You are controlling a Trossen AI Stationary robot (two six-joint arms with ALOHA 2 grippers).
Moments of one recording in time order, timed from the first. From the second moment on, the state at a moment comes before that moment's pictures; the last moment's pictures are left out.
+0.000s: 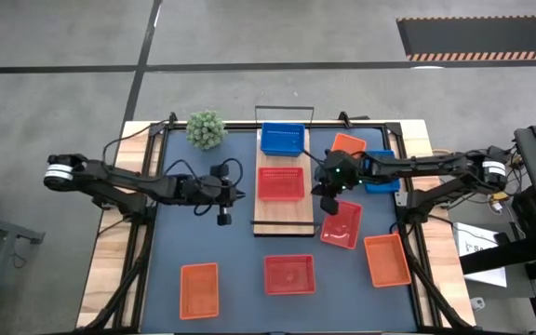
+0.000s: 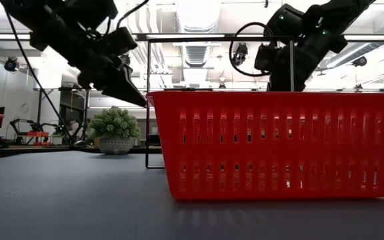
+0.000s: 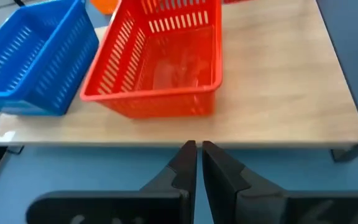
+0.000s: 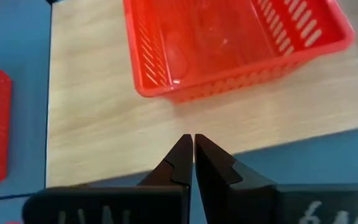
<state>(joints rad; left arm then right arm) 0.01 1.24 0.57 0.08 -0.24 0.14 -0.25 1.32 0.71 -0.25 -0.21 0.04</state>
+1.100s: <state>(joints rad) 0.21 1.45 0.56 0.36 0.03 0.20 -0.24 1.34 0.69 -0.22 -0.12 0.02</state>
